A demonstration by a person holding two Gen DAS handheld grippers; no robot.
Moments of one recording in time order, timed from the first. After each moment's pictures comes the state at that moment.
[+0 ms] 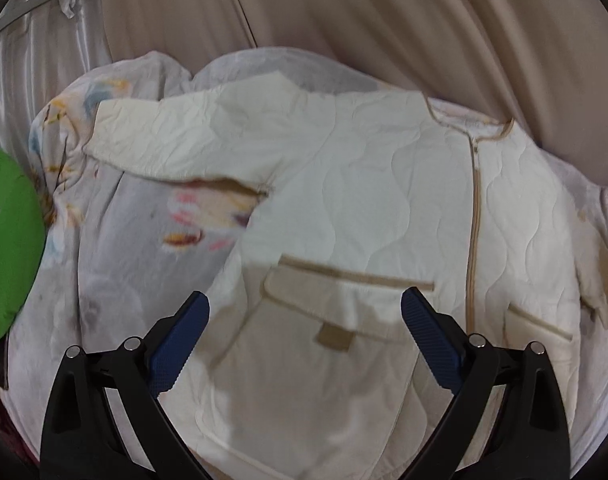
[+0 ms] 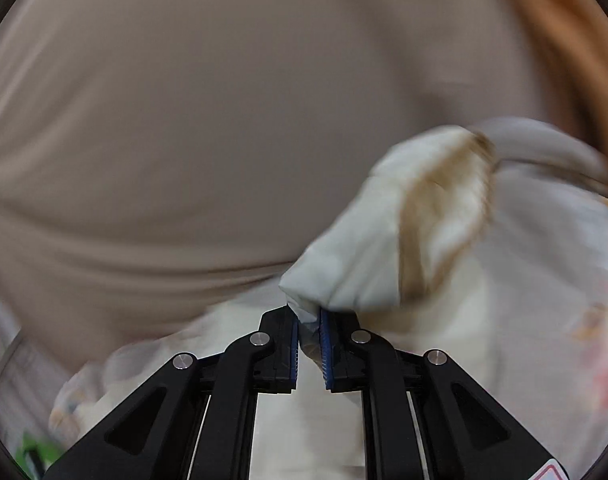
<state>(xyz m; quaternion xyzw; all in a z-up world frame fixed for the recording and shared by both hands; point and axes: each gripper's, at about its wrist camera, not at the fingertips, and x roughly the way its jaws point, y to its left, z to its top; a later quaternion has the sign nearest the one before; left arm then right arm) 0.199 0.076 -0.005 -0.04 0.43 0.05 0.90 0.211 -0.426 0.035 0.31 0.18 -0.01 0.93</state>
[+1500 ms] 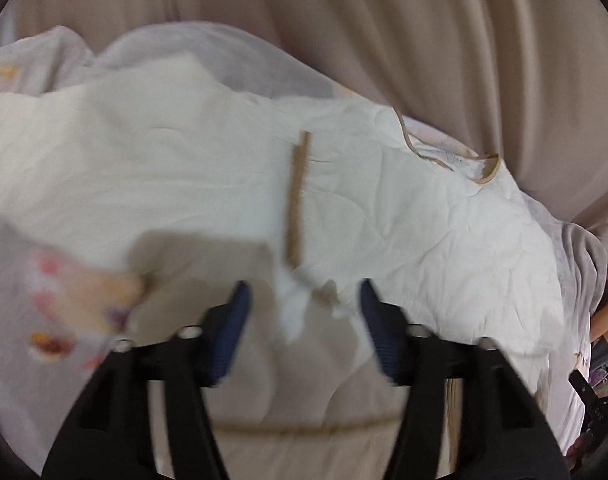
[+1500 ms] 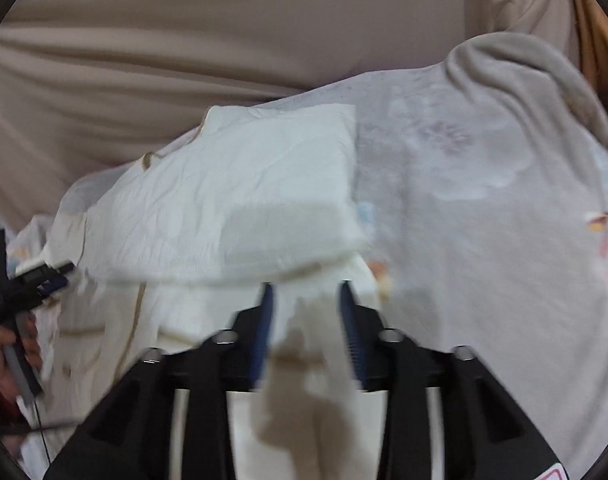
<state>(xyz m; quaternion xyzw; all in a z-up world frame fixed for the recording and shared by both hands) 0.309 0.106 -0.046 -0.12 0.42 -0.08 0.90 0.147 -0.349 -0.069 0.19 0.38 -0.05 0.90</state>
